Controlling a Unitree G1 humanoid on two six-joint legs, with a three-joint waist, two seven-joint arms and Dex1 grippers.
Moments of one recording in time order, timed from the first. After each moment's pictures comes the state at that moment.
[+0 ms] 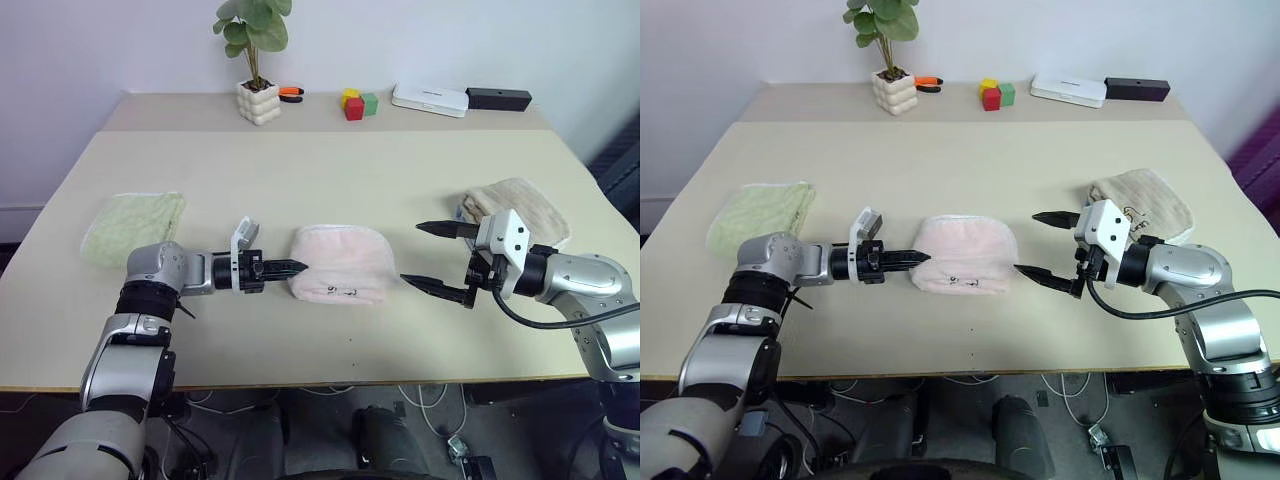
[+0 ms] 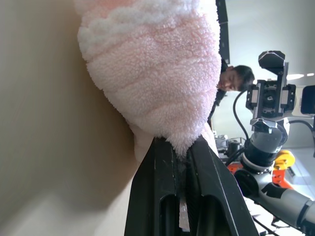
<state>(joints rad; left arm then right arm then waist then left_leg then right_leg) -0.76 0.45 0.01 0.65 -0.69 1.32 -1.08 -0.21 -0.79 -0.11 -0.26 0.44 0.28 1.04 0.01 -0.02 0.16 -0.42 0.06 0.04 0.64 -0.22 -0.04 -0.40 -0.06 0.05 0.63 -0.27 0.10</state>
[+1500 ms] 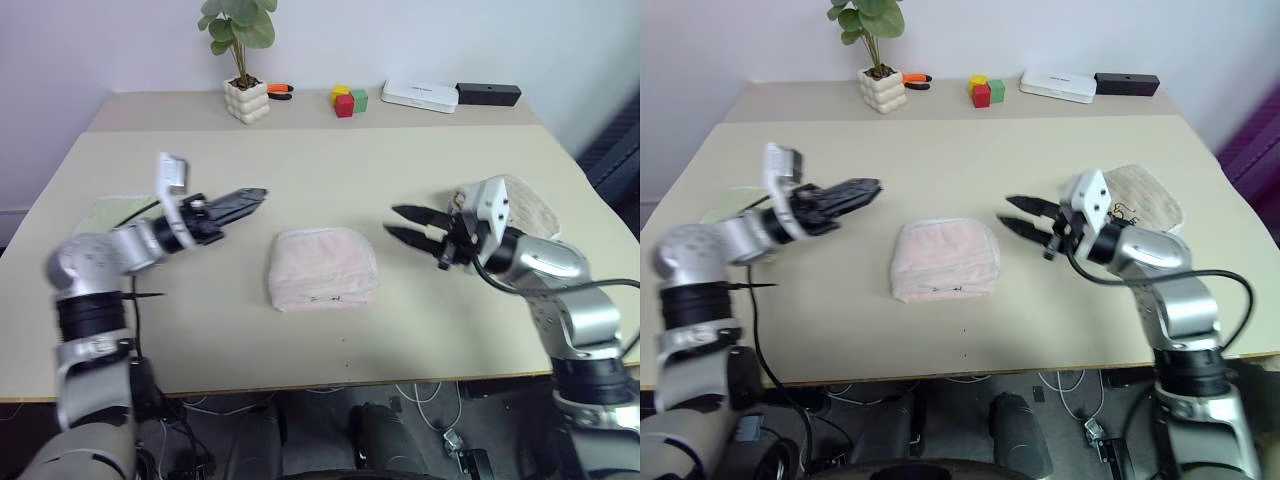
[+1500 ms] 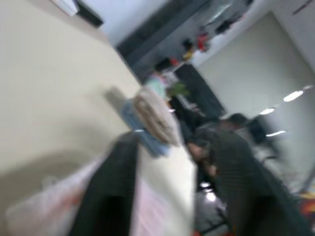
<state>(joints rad) -0.63 0.37 0.30 0.18 -0.82 1.11 -0.80 -0.41 -0.50 -0.07 -0.21 0.47 0.32 0.83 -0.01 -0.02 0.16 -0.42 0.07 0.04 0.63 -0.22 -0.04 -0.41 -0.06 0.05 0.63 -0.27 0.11</state>
